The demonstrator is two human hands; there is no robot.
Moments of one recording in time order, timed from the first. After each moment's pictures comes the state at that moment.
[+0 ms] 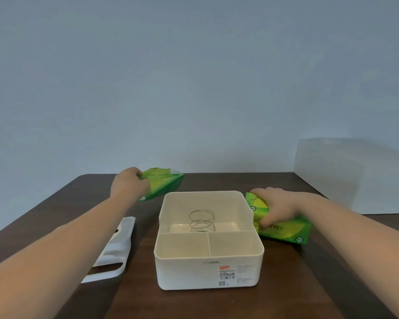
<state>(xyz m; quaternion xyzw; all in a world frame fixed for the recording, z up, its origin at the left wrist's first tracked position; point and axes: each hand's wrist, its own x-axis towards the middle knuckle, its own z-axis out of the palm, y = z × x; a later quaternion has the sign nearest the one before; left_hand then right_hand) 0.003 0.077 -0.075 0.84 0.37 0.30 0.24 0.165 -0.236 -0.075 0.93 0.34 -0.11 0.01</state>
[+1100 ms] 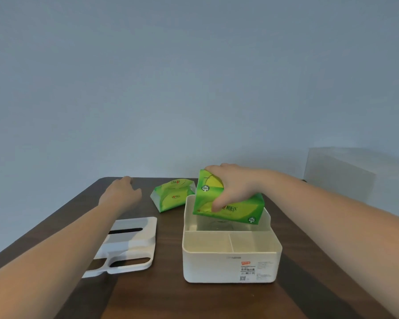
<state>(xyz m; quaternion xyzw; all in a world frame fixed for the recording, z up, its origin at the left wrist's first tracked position) -0.064 0.118 -0.071 0.88 0.41 0.21 0.16 0.052 -0.137 0.004 0.87 0.48 -0.01 -0.02</state>
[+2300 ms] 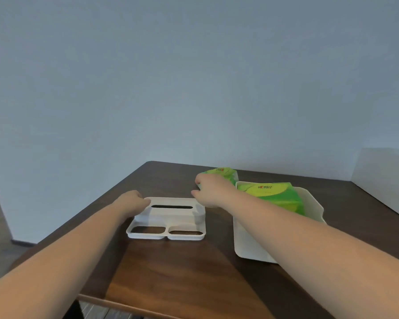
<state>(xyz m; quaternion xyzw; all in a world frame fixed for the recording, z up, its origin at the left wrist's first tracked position) -0.178 0.153 -0.107 0.83 0.47 0.10 0.27 -0.053 -0.018 -0.055 0.87 0.47 0.00 -0.11</state>
